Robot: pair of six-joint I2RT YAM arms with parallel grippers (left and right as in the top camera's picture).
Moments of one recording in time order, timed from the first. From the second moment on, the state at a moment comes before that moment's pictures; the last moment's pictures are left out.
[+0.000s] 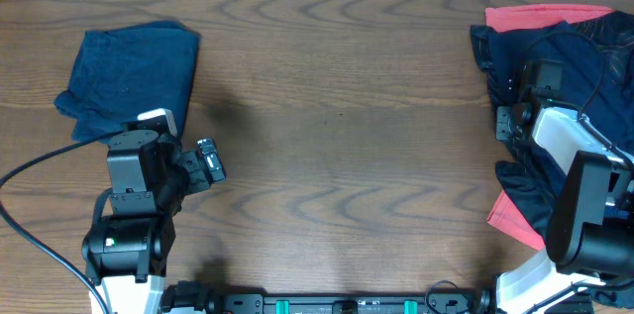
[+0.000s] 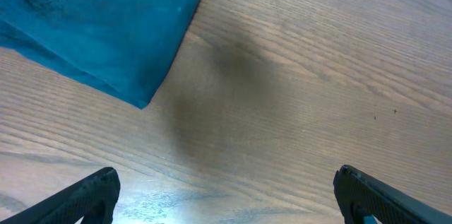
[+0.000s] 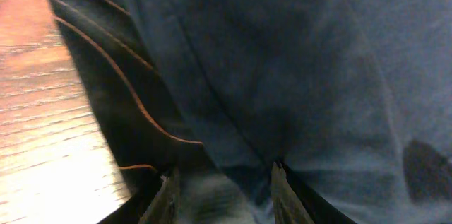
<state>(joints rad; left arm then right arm) 0.04 0.81 0.80 -0.79 0.02 -0.25 -0.20 1.81 0.99 -0.38 0.25 -0.09</state>
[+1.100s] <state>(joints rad) 0.04 0.81 0.80 -0.79 0.02 -0.25 -0.20 1.81 0.96 -0.35 0.31 -0.09</state>
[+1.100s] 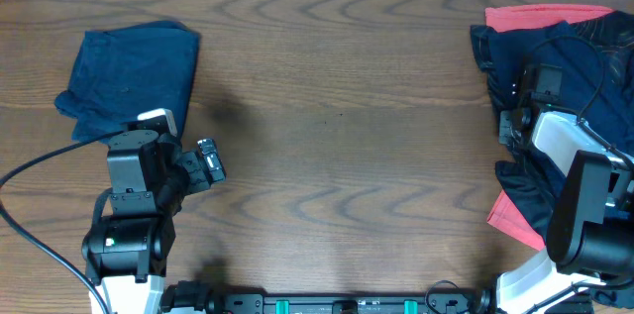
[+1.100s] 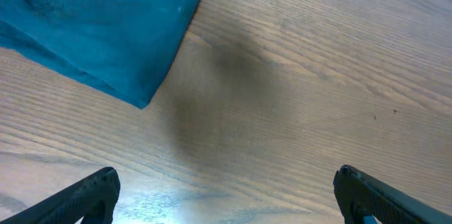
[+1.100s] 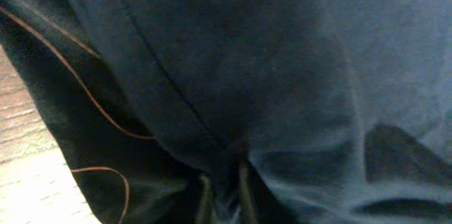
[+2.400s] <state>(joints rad) 0.04 0.81 0.80 -0.79 0.02 -0.25 -0.20 1.68 0.96 -0.39 0.36 -0.07</state>
